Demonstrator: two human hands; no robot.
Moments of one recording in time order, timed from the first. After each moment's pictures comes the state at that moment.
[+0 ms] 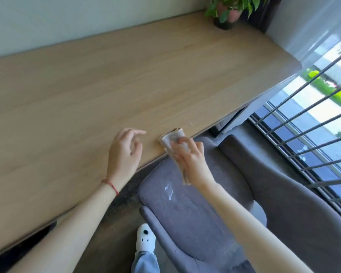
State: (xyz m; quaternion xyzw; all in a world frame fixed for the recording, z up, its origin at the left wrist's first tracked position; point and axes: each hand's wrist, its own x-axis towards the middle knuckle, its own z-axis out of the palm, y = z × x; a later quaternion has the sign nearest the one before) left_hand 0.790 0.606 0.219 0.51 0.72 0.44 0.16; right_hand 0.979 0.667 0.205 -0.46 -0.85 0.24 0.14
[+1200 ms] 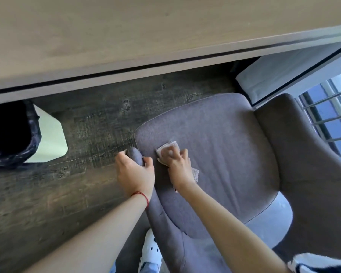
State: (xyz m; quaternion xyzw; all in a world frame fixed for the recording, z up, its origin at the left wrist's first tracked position) left_hand 0.947 0.509 -0.001 0.02 0.94 0.31 0.15; right_hand 1.030 0.586 -0.061 -0.37 -0.90 0.22 -0.12
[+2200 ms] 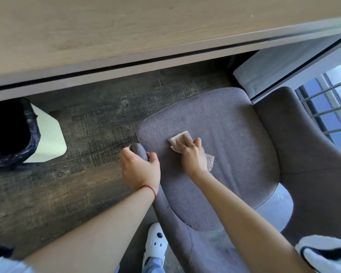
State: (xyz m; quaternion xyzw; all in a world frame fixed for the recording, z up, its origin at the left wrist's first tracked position) left_hand 0.948 0.508 0.000 0.03 0.94 0.32 0.14; right_hand 1.041 0.613 -0.058 -0.41 -0.89 0.17 -0.13
